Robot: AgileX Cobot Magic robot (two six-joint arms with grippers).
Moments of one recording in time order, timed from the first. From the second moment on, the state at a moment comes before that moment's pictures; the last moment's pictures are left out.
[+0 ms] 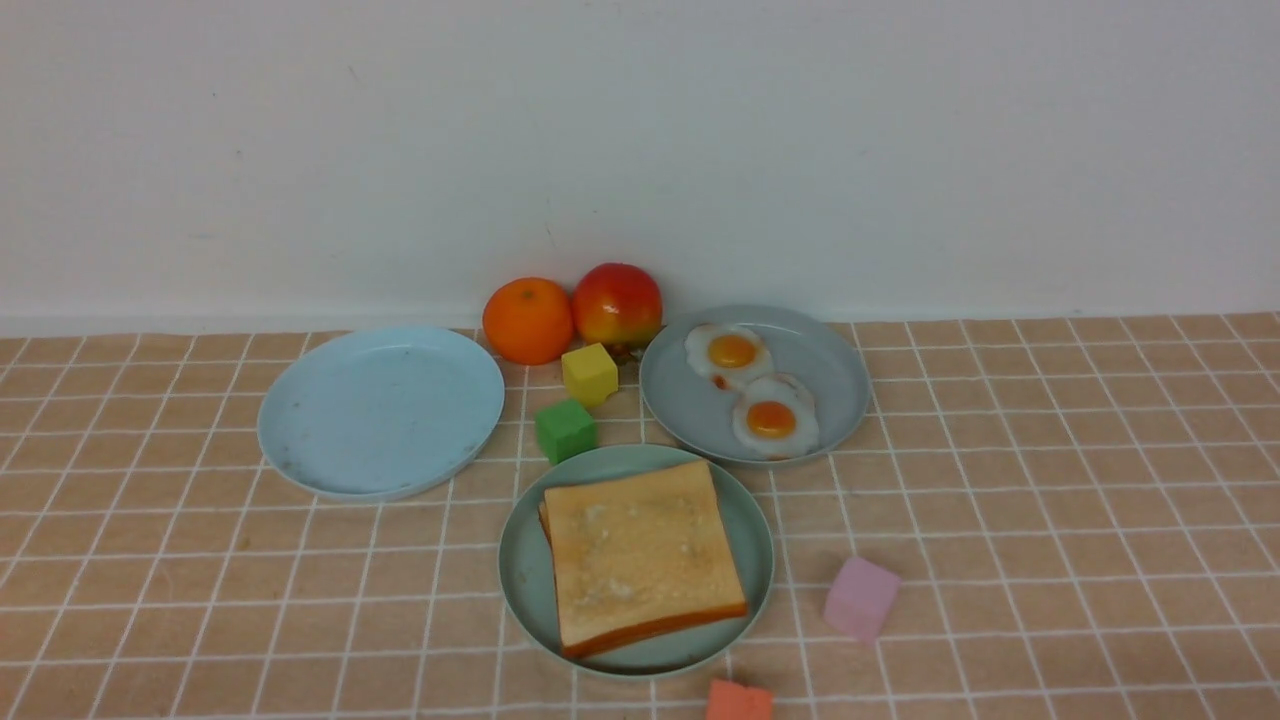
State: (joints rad) right arm 0.07 -0.01 0.02 0.01 0.38 0.11; left arm 0.00 -0.01 0.03 0.03 0.38 -0.29
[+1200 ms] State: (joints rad) right arm 0.07 -0.01 0.02 0.01 0.38 0.11; left arm 0.00 -0.01 0.03 0.03 0.38 -0.29
